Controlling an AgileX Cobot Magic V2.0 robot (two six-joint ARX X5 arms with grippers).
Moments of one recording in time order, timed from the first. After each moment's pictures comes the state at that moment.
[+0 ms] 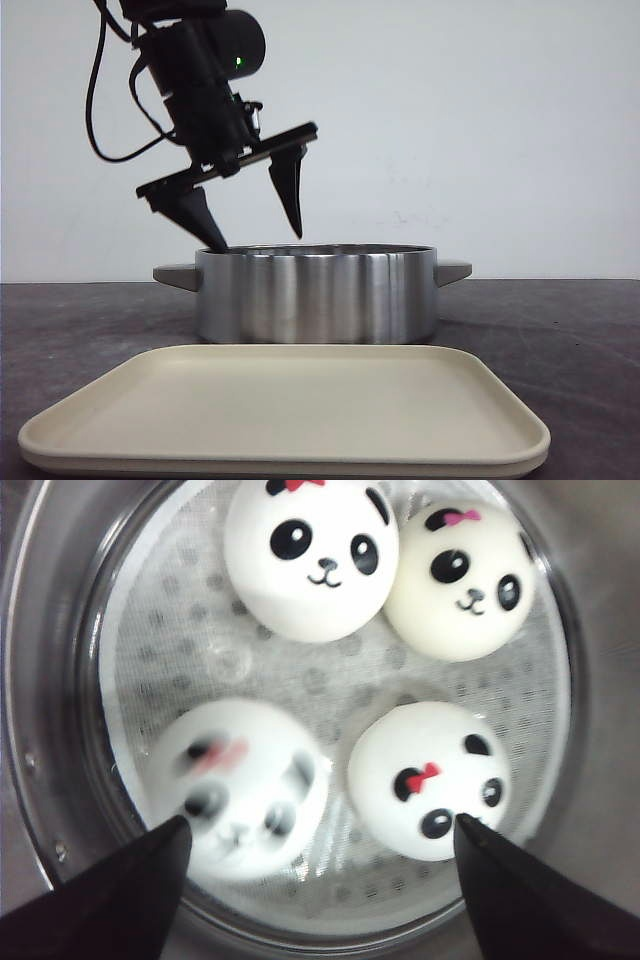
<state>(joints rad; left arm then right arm) -0.49 1.92 1.64 -0.78 0.16 -0.41 1.07 1.04 1.84 -0.93 0.42 0.27</state>
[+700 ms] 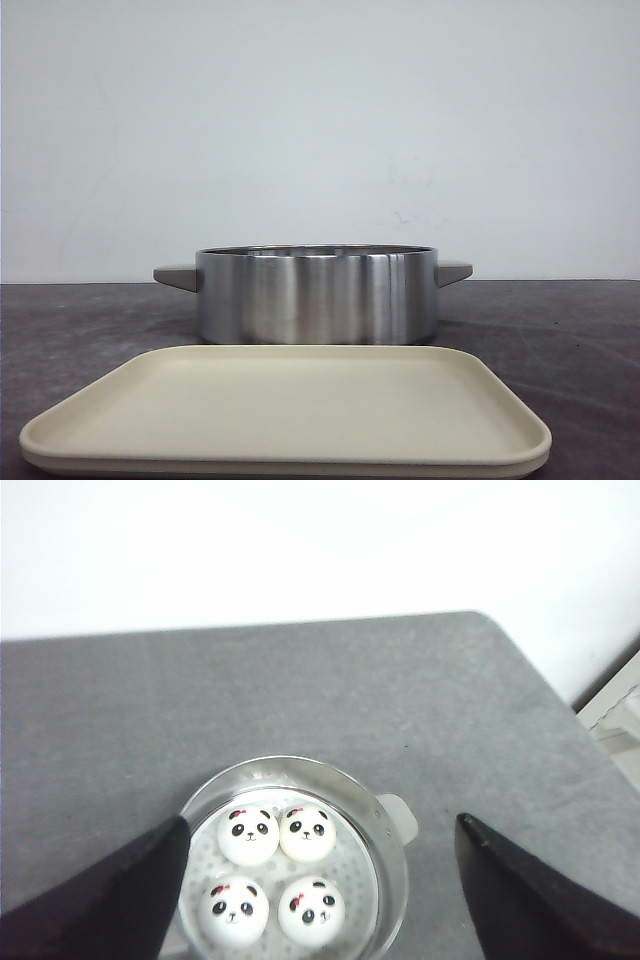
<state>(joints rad) -0.64 1.27 1.80 -0.93 -0.11 -0.30 1.07 0.88 1.45 -0.80 0.73 0.23</state>
